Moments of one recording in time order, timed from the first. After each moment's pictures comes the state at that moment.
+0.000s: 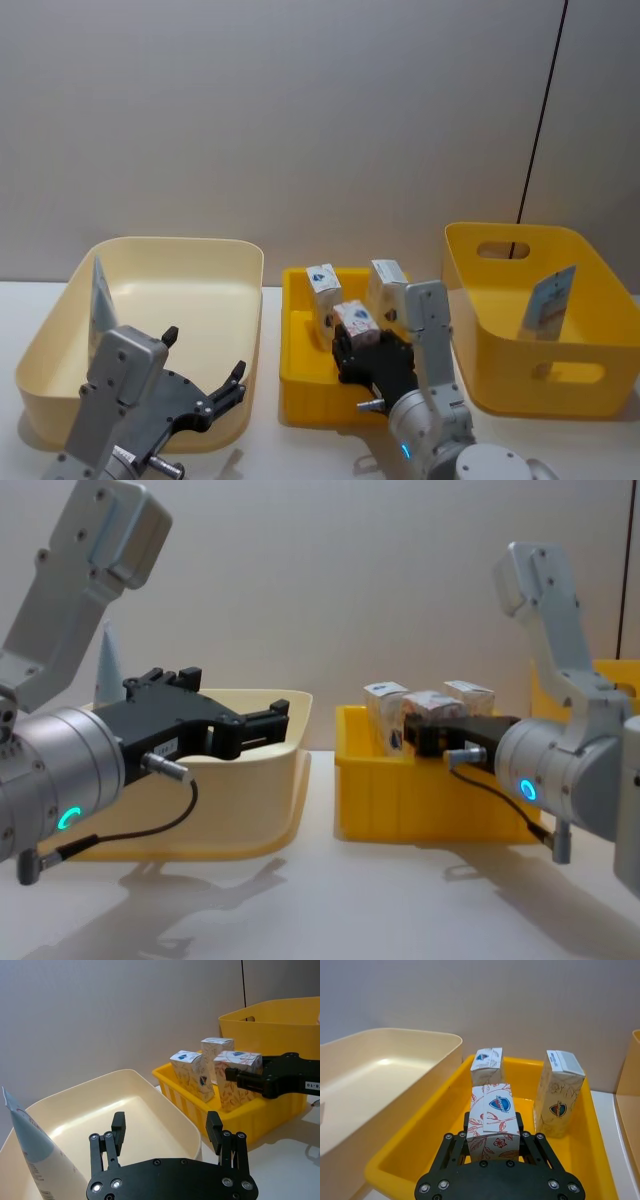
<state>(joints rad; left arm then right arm) -0.24 0.38 0.45 -1.63 -0.20 0.01 -0.01 0.43 0.02 -0.32 -1.20 0.13 0.11 0.02</state>
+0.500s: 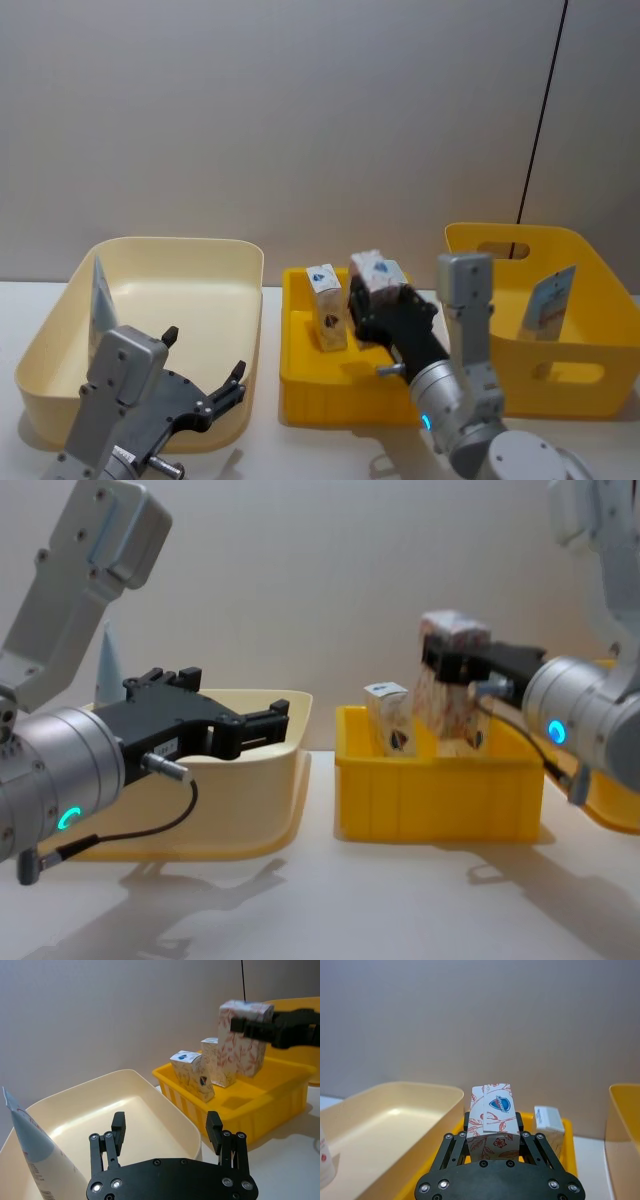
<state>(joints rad) -0.24 0.38 0.45 -1.63 -0.20 0.01 -0.01 0.41 0.03 -0.27 -1.28 0.17 -0.02 0.07</state>
